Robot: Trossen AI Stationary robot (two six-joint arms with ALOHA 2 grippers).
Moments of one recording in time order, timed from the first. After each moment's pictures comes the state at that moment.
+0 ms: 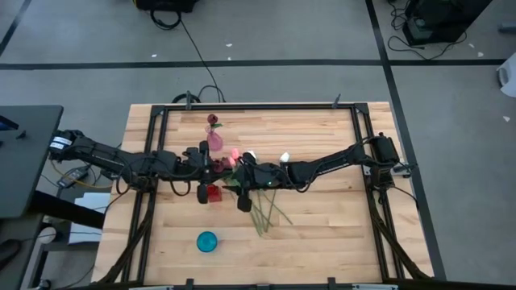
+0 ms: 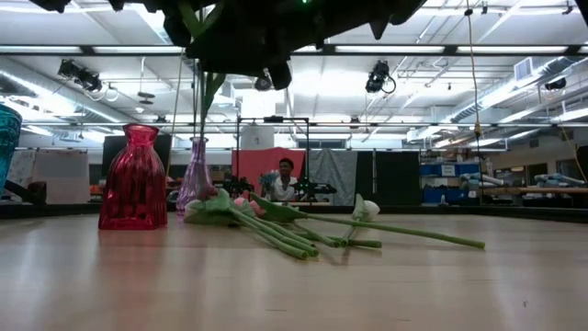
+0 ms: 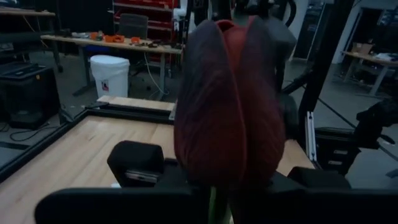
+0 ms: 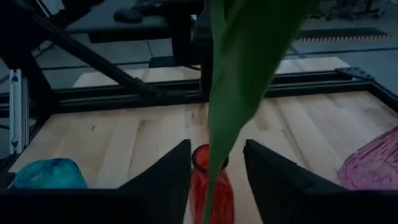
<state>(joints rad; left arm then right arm) -0.22 0.95 0.59 0.34 -0.27 -0.13 0.13 1.94 1.33 0.29 0.19 0.12</state>
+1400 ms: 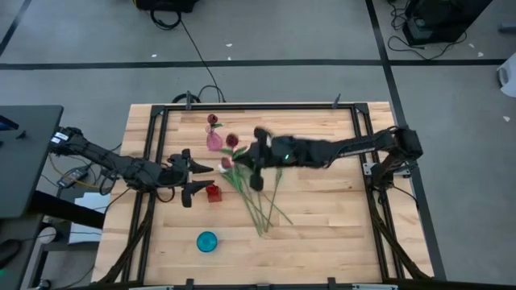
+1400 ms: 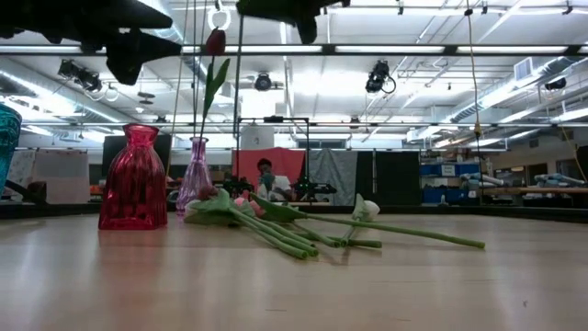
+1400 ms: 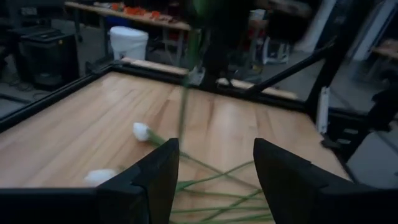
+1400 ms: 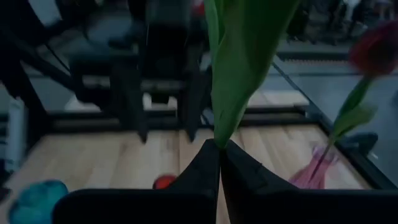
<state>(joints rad) -0.39 0.65 0.34 0.19 -0.51 -0.27 0.01 1.70 1.33 0.12 0.09 0.02</state>
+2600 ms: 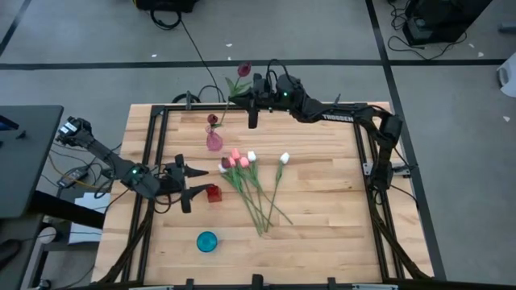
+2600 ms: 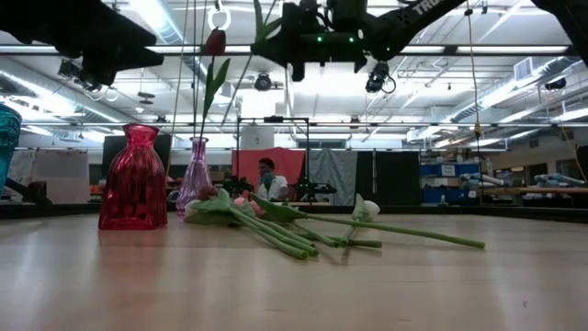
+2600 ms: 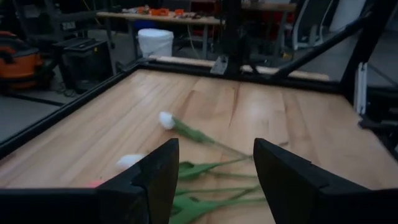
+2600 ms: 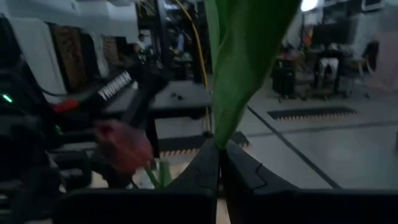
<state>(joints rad) -0.60 0.69 0.34 0.09 -0.83 -0.27 -0.45 1.88 1.46 0.50 -0.38 0.08</state>
